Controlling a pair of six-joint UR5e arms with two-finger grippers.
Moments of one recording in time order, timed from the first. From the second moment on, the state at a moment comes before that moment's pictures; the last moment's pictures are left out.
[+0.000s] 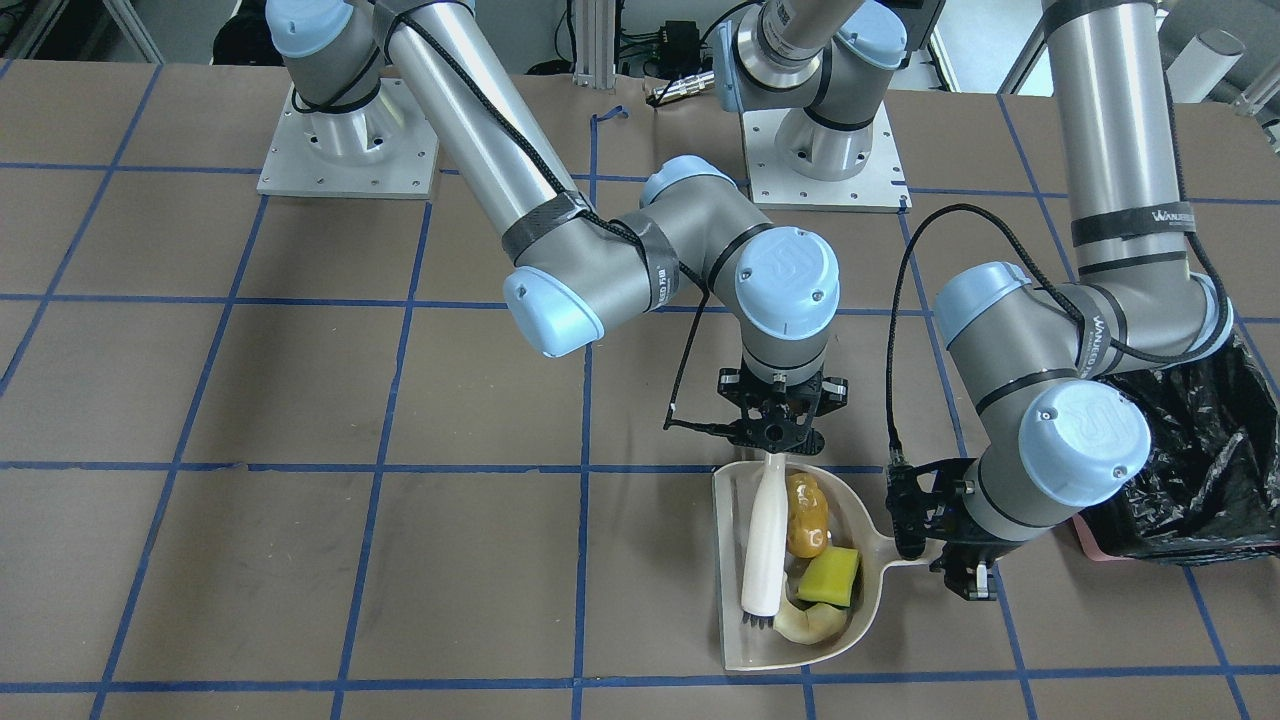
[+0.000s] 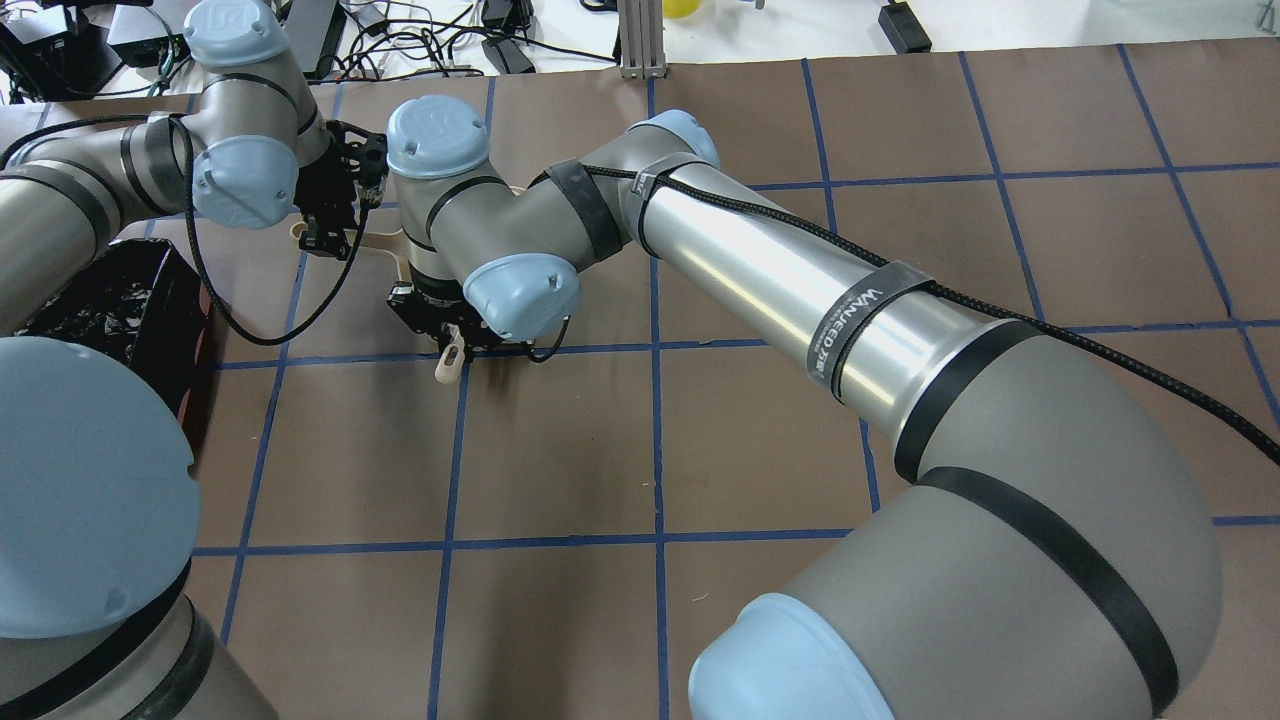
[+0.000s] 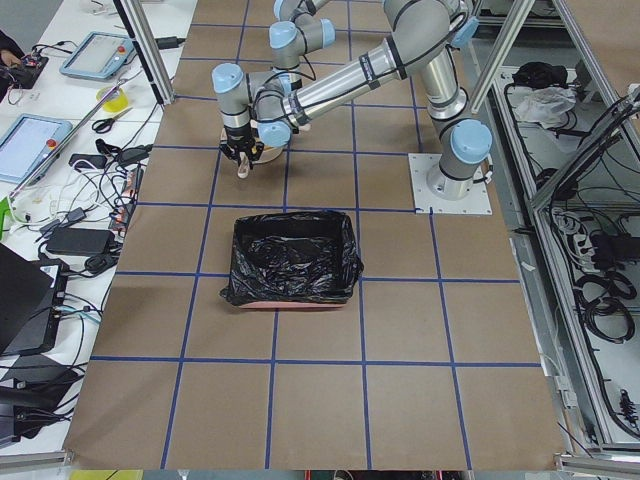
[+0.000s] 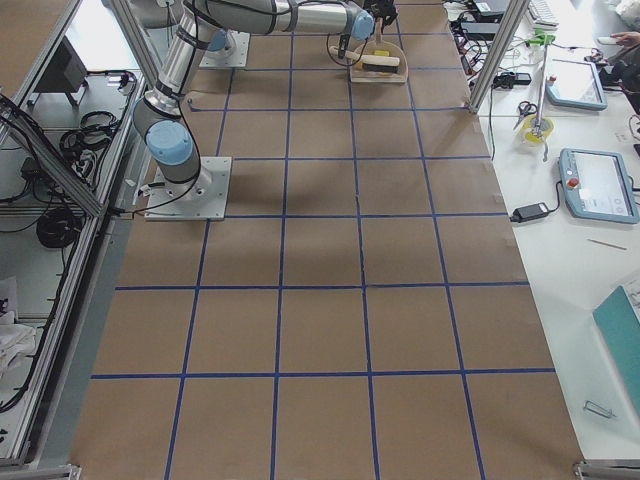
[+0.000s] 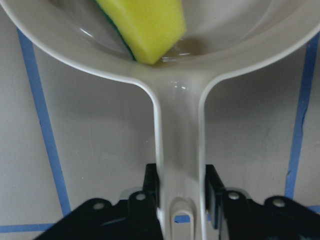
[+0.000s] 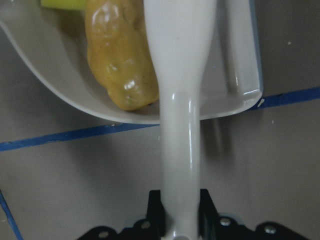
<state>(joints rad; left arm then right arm) -1.42 -2.11 -1.52 -1.07 1.69 1.76 2.18 -0.84 1.20 -1.98 -1.33 0.82</state>
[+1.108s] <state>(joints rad) -1.36 -2.06 -1.52 -1.18 1.55 1.78 1.91 -1.07 1.24 -1.68 -1.46 0.53</state>
